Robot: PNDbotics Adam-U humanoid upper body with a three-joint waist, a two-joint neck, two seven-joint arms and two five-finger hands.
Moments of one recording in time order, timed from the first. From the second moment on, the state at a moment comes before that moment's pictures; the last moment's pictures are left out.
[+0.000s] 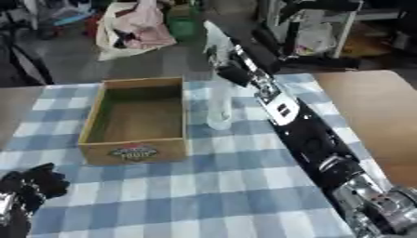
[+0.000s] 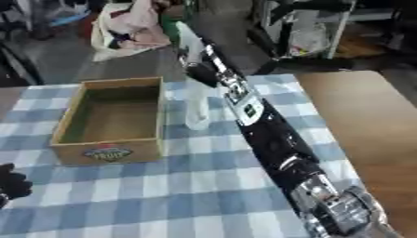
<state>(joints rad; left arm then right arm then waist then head) -0.17 0.15 -0.19 -1.77 0.03 -0.05 -0.06 -1.00 -0.34 0.02 -0.81 0.40 -0.29 -0.02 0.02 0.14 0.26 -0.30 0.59</state>
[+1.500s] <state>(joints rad) -0.20 0.14 -0.20 -1.77 0.03 -0.05 -0.08 -1.04 -0.39 0.03 -0.82 0.33 -0.31 0.07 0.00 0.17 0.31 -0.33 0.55</state>
